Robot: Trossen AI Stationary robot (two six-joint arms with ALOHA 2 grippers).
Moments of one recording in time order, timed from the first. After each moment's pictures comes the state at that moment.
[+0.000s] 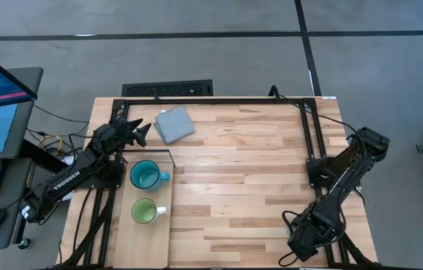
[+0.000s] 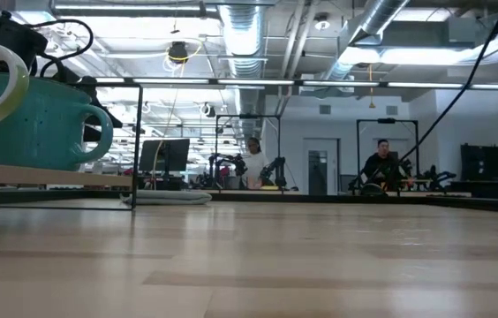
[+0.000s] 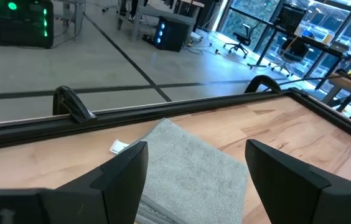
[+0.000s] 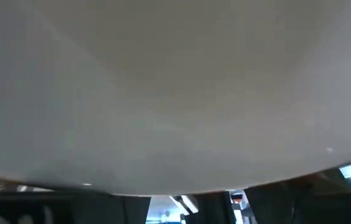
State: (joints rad) left arm 0.82 0.20 0.02 -0.01 -0.01 -0.34; right arm 0.95 1.57 0.98 -0.82 -0.66 1.92
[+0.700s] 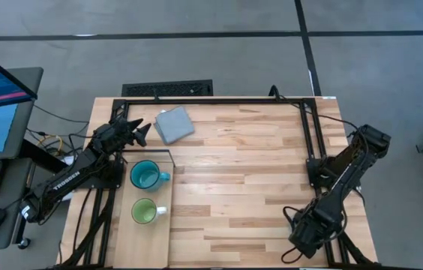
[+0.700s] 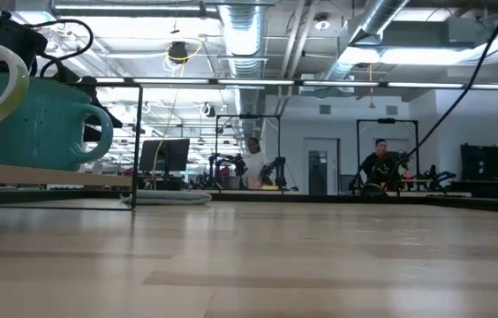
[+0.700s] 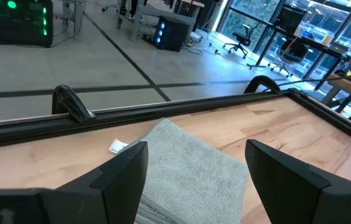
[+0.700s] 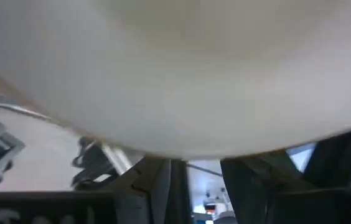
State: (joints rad) left arm 0.82 0.20 0.02 -0.01 -0.01 -0.35; right arm 0.94 1.53 1.00 -0.95 -0.64 1.75
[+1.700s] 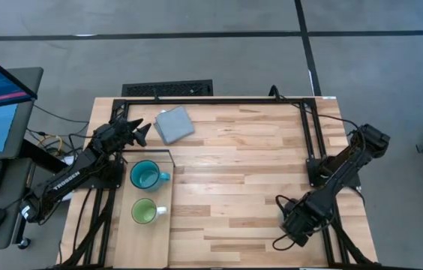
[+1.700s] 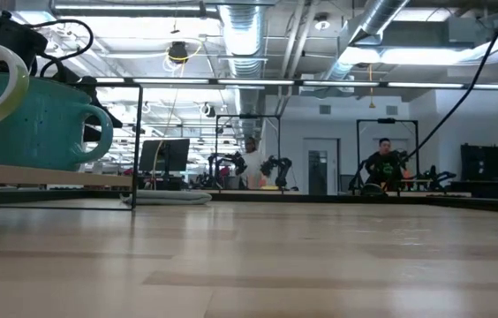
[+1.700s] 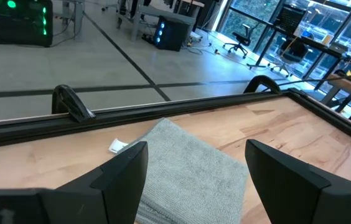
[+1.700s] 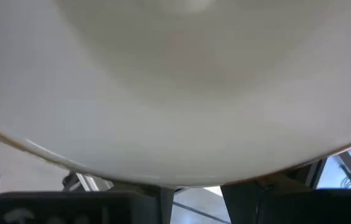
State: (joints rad) left arm 0.82 0.20 0.02 -0.01 -0.01 -0.35; right arm 0.83 1.53 1.00 -1.08 -0.48 1.52
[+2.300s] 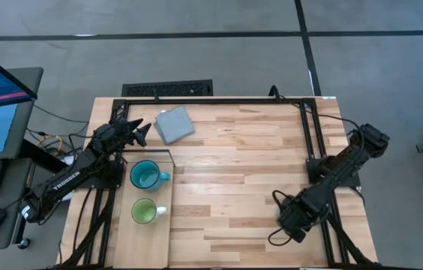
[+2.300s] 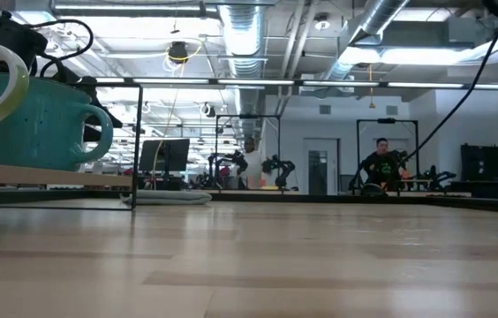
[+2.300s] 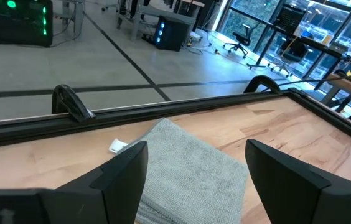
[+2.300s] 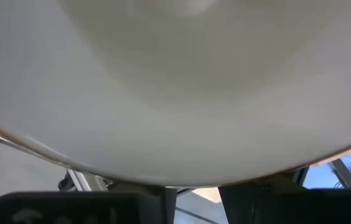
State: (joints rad) left arm 0.82 0.20 0.02 -0.01 -0.01 -0.35; right arm 0.77 1.53 1.00 -1.12 -0.47 1.42
